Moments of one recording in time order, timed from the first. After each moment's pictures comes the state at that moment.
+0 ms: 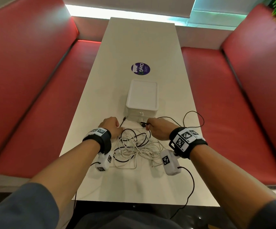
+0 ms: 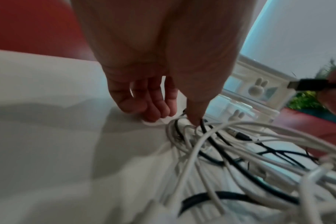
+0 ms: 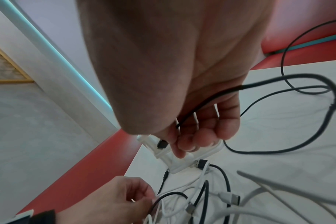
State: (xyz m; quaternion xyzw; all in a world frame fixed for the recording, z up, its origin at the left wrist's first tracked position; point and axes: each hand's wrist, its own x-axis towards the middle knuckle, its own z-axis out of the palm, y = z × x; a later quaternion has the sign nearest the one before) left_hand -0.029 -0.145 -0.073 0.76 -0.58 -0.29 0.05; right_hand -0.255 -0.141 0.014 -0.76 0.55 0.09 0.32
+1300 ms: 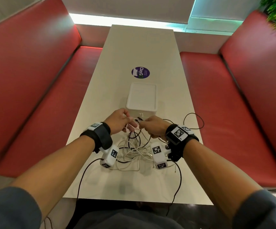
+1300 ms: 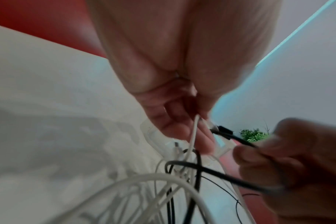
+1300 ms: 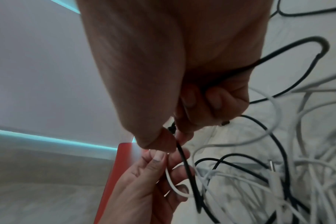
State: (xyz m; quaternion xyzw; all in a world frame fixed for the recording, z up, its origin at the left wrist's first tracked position) left_hand -0.055 -0.133 -0.012 0.59 -0.51 -0.56 0.29; right_hand -0.239 -0.138 0.012 -0.57 0.59 -0.08 0.57
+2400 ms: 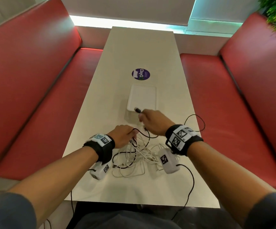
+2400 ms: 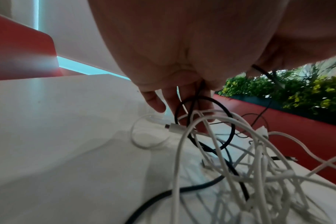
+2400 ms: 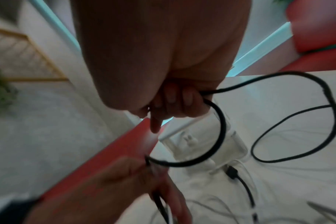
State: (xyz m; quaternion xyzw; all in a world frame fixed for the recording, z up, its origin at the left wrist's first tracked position) left_hand -0.061 -0.114 -0.034 0.57 -0.75 -0.33 0.05; right_hand -0.240 -0.144 0.034 -0.80 0.52 -0.08 0.30
